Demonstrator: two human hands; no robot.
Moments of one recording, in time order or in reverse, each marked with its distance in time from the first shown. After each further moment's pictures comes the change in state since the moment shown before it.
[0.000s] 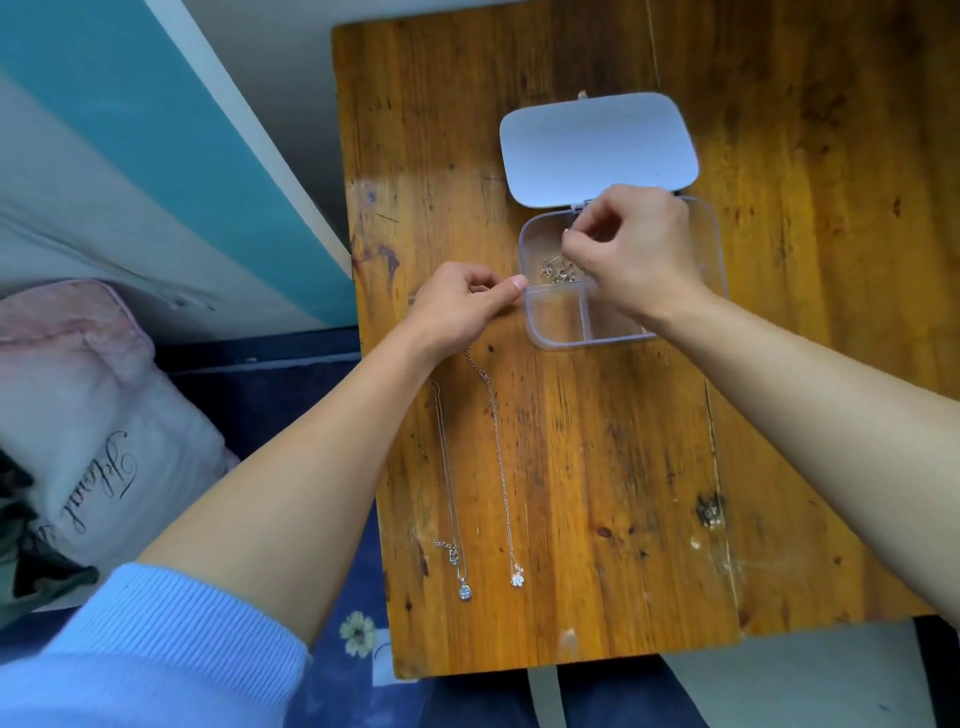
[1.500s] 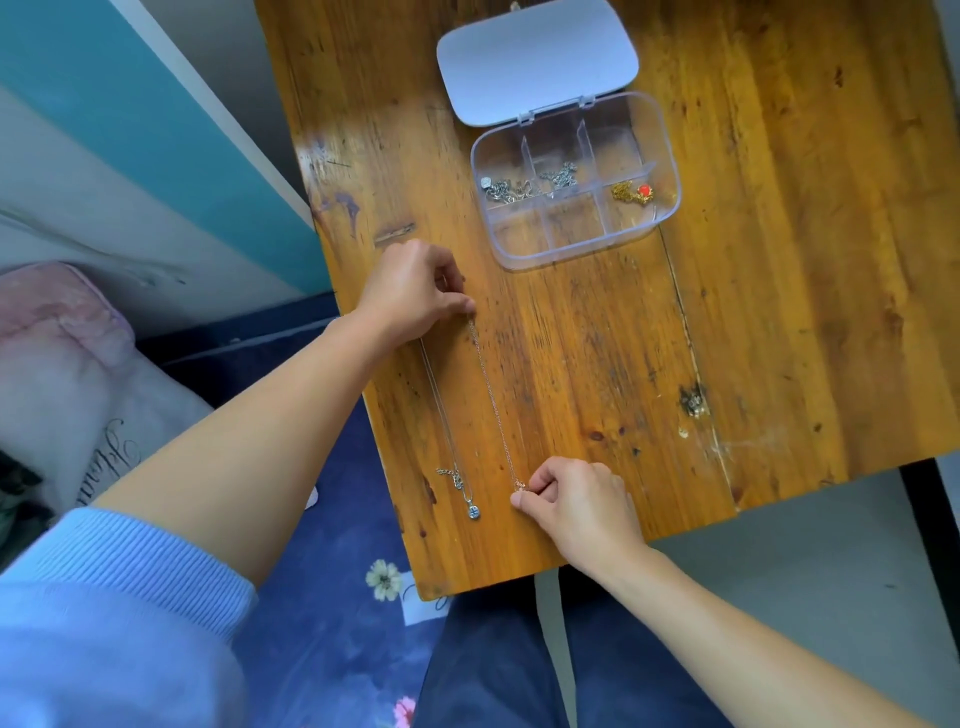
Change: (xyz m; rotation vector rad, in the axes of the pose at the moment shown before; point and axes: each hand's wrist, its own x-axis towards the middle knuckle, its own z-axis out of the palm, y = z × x) left_hand -0.027 -0.021 -0.021 0.516 0.022 0.219; right_hand -0.253 0.016 0.051 -0.086 -0.439 0.400
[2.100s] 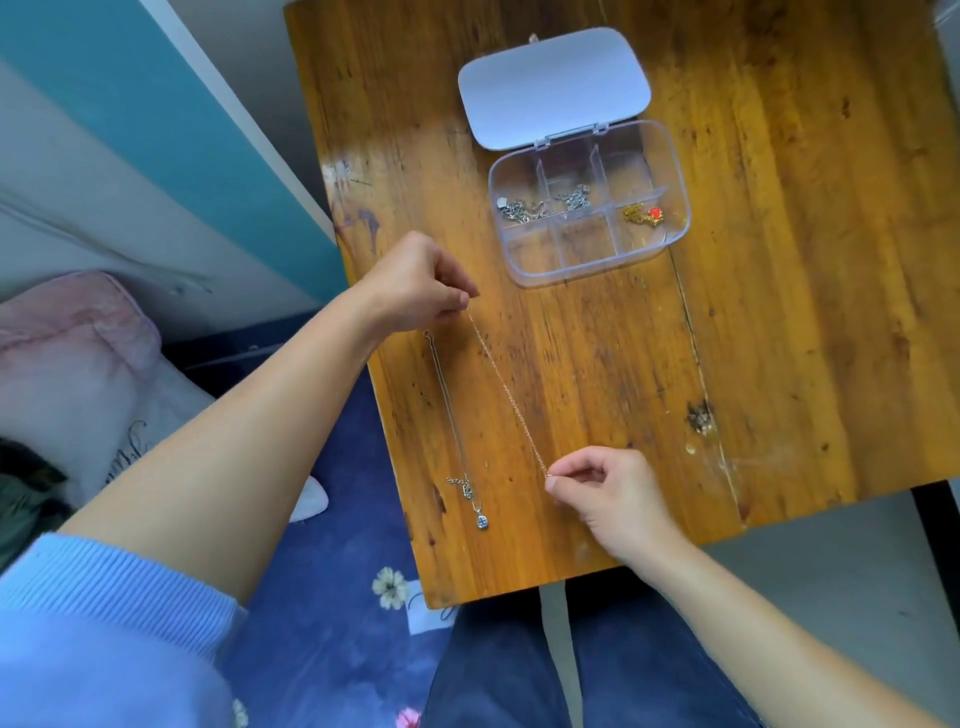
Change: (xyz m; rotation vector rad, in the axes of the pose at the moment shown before) left_hand 0.027 0.045 -0.014 -0.230 -0.212 -0.040; right_hand 0.008 0.016 -0.056 0.524 0.042 0.144
